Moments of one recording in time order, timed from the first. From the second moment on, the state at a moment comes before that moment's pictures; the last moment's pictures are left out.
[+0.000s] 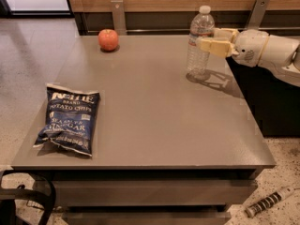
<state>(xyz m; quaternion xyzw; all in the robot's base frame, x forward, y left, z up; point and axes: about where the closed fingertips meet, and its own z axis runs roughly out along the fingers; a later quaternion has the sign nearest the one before) 0.677 -0.180 0.944 -0.36 0.62 0.32 0.62</state>
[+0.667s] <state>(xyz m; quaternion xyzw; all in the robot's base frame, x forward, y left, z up) 0.630 -0.163 0.992 -0.33 0.59 0.36 0.64</state>
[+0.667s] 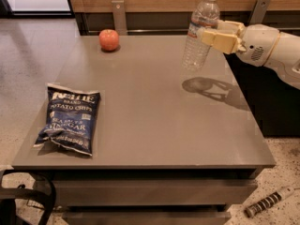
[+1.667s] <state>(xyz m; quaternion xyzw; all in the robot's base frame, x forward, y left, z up) 0.530 -0.082 0.978 -0.35 0.59 0.37 0.63</state>
